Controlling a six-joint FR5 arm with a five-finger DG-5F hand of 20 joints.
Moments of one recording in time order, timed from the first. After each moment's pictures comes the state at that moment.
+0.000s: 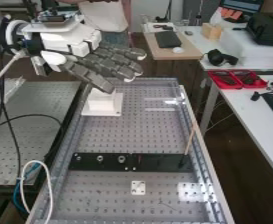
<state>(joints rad) 1.55 -1.52 -1.97 -2.84 -1.33 -0.64</state>
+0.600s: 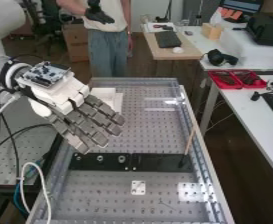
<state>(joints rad) 1.54 -1.60 -2.11 -2.70 -1.15 -0.57</state>
